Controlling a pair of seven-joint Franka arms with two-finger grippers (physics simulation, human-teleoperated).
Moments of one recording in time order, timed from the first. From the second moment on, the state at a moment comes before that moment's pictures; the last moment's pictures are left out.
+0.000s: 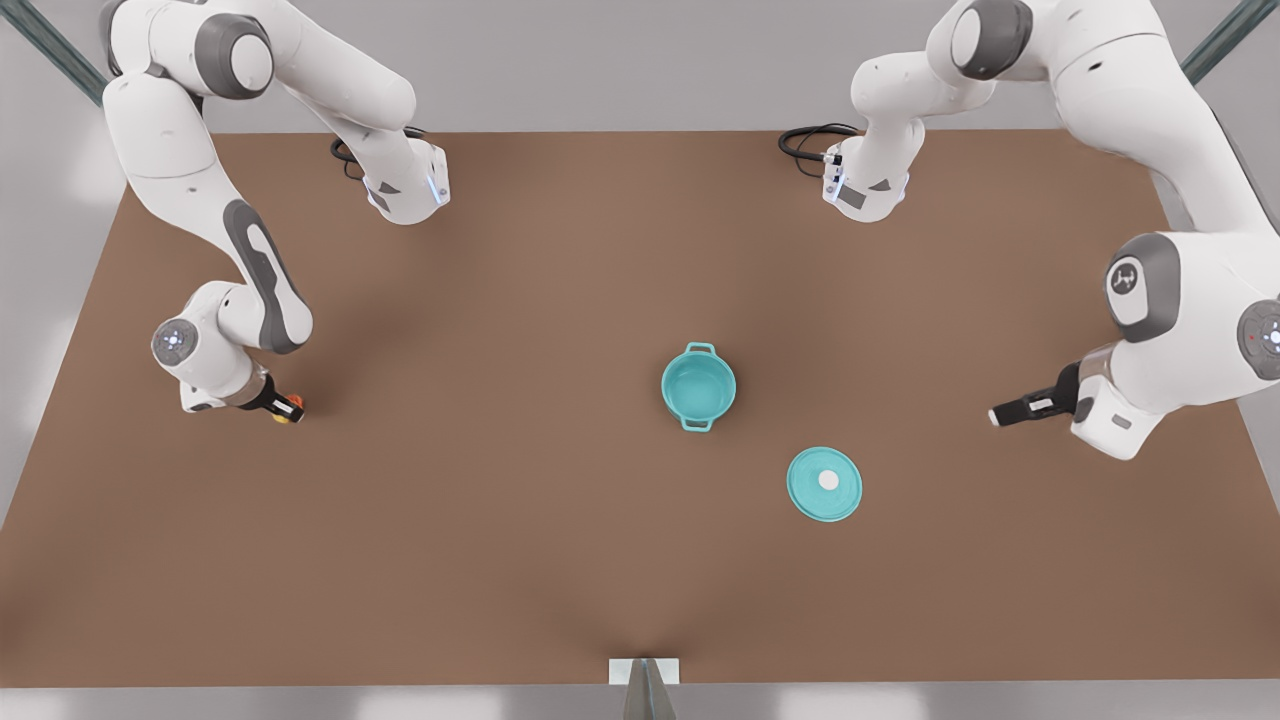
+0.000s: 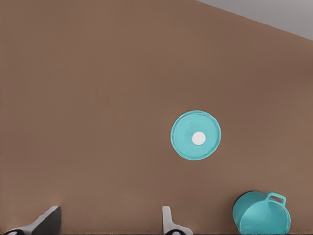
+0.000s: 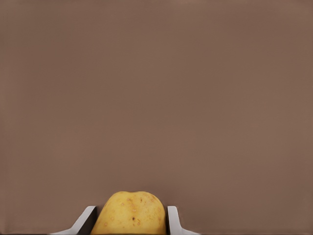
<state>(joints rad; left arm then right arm) 0.10 0.36 -0.06 -1.31 -0.08 1.54 -0.22 -0.41 0.40 0.12 -2.24 -0.12 2.67 0.24</state>
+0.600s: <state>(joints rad) 0.15 0.37 -0.04 -1.32 -0.11 1.57 -0.08 -0.09 0.33 0.53 -2.03 -0.06 2.49 0.38</state>
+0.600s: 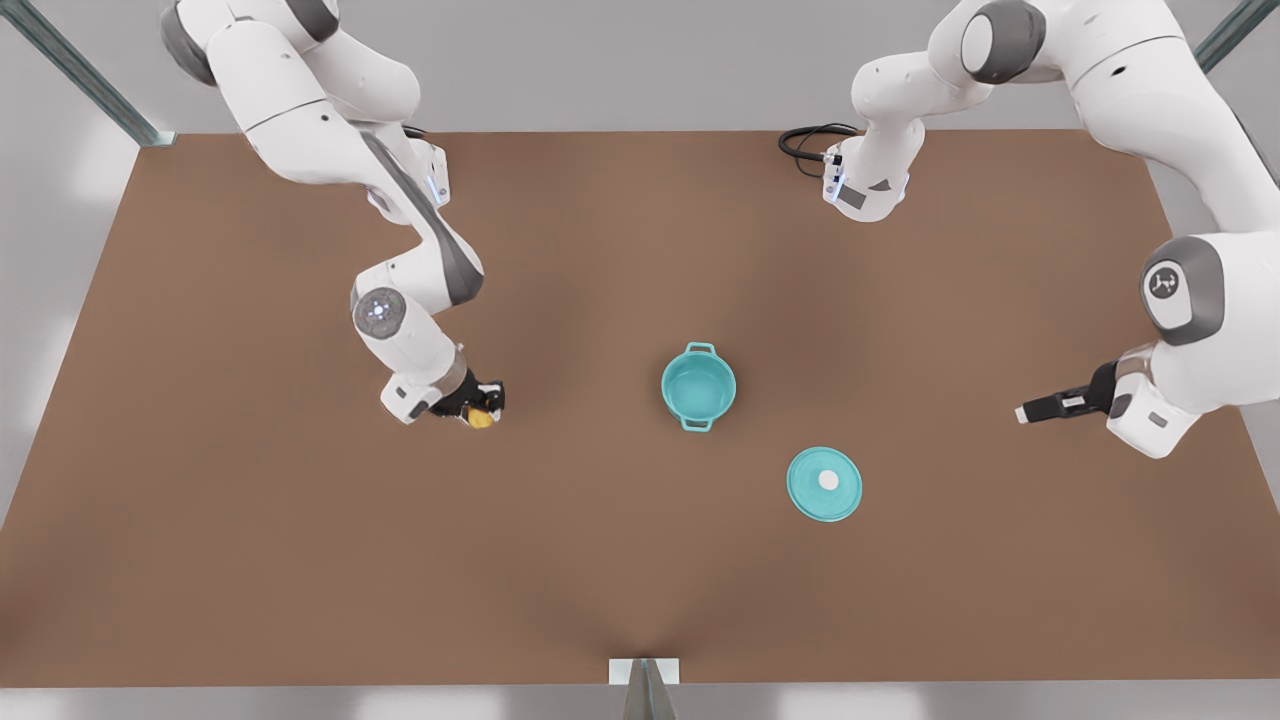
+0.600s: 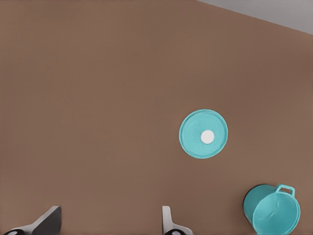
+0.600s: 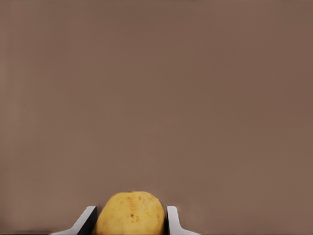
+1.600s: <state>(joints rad) 0.10 0.38 -0.04 -1.32 -0.07 1.59 -0.01 0.68 0.94 0.25 -1.12 -0.07 2.17 0.97</state>
